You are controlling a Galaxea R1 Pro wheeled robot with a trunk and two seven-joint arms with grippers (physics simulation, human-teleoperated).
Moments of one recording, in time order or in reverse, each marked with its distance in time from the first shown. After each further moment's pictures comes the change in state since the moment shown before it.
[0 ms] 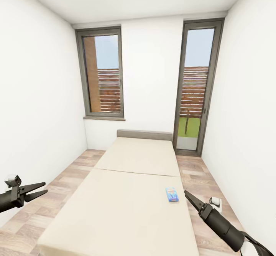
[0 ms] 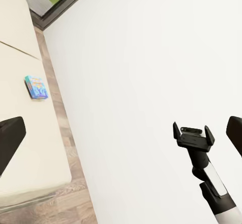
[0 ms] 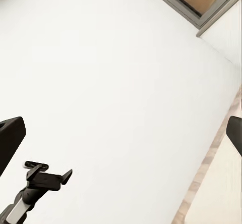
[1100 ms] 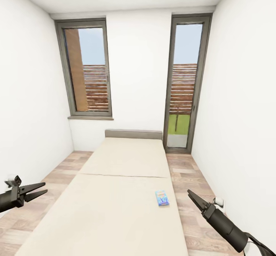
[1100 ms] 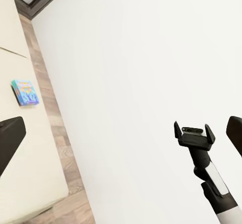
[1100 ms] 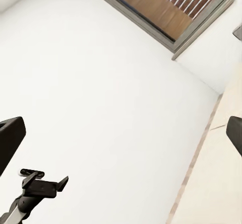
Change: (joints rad) left arm 0.000 0.000 0.001 0.000 0.000 -0.009 0.000; right arm 0.000 0.001 -0.035 0.002 -0.001 0.003 -0.001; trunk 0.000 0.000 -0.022
